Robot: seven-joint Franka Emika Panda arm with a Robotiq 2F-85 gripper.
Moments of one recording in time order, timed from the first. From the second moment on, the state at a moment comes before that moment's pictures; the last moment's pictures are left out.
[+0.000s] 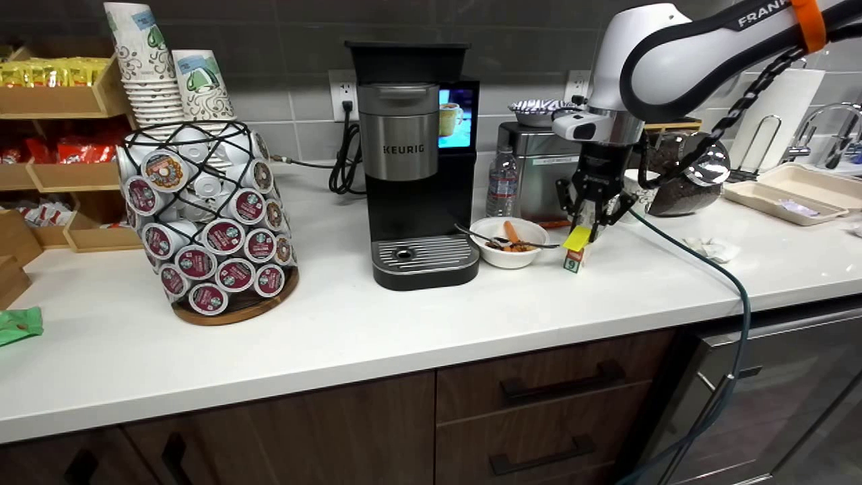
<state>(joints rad) 0.02 0.46 0.09 -1.70 -0.06 2.19 -1.70</state>
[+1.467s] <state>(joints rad) 0.00 0.34 0.09 -1.77 -0.04 2.17 -1.69</state>
